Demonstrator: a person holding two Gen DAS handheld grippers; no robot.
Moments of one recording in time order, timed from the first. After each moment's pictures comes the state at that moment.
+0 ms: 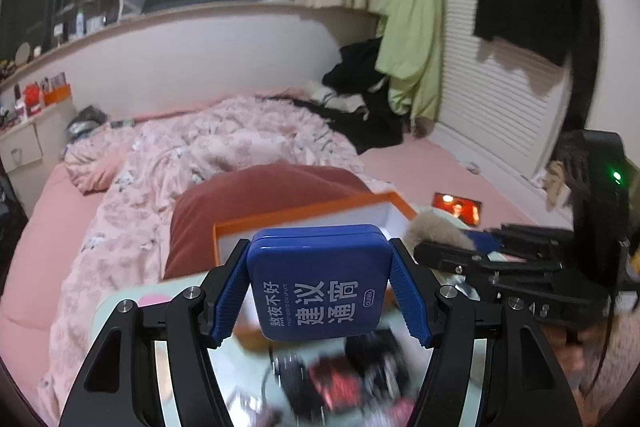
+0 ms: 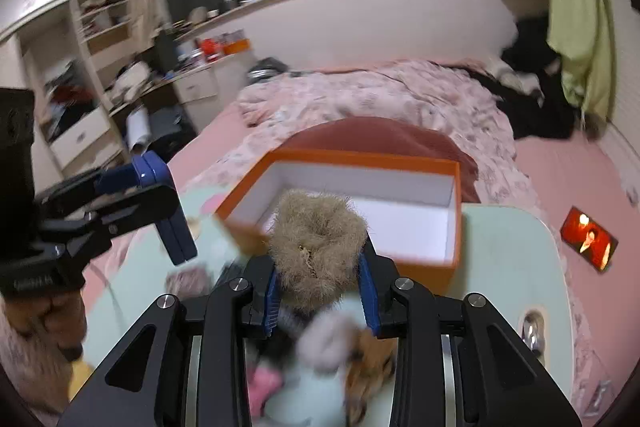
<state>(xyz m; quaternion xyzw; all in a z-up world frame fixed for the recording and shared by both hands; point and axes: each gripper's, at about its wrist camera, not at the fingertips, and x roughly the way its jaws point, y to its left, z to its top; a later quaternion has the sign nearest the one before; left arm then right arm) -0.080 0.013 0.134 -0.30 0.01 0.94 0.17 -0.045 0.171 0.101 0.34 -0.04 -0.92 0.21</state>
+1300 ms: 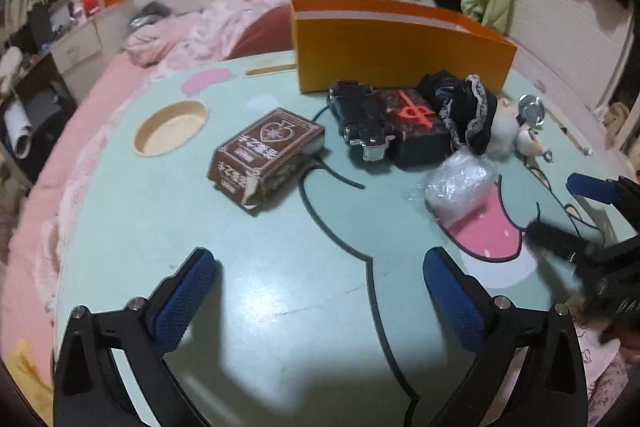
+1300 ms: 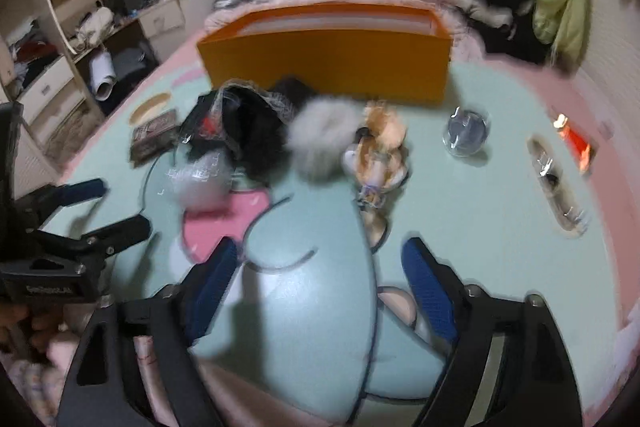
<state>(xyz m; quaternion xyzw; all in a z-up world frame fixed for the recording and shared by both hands) 0.045 -0.028 0.000 -0.42 0.02 0.90 0.04 0.043 0.164 0.004 0.44 0.04 -0.88 0.14</state>
